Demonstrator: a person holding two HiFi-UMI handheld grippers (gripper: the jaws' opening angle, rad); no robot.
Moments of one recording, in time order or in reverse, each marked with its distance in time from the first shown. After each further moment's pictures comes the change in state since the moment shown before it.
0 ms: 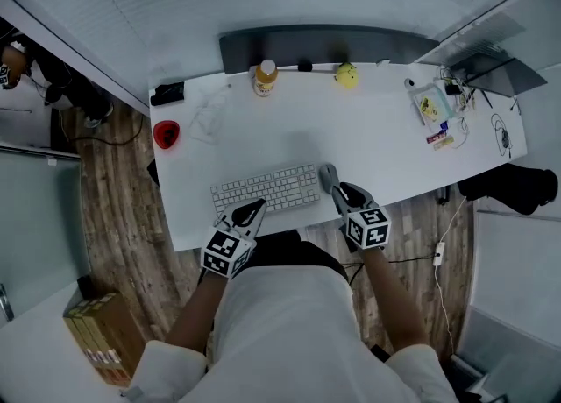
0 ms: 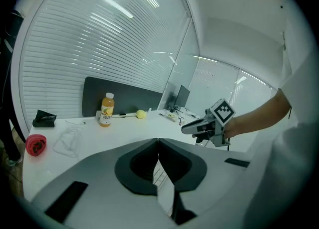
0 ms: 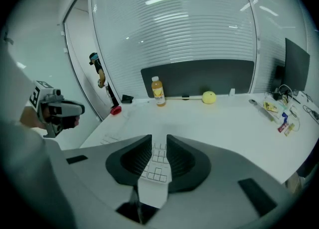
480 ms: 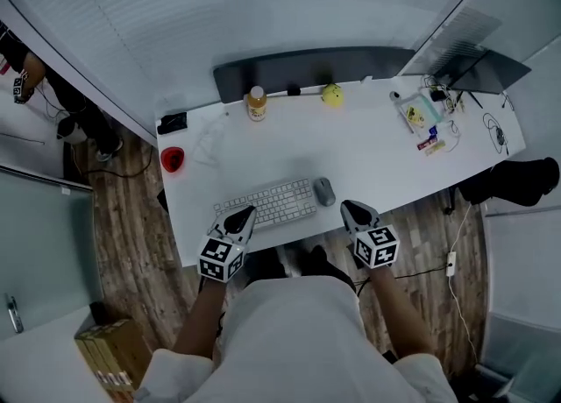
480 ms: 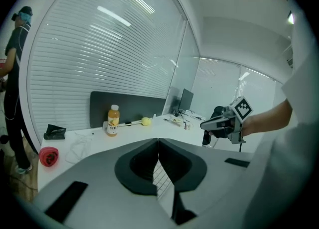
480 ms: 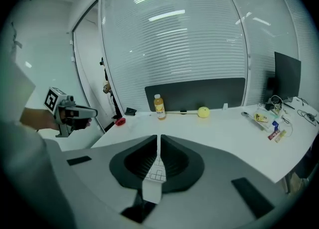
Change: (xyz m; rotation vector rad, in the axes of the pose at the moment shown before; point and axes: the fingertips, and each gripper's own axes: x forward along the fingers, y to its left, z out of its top) left arm -0.020 0.002 0.027 0.054 -0.049 0.081; right arm -0.073 0.004 0.020 -0.018 -0.158 -0.007
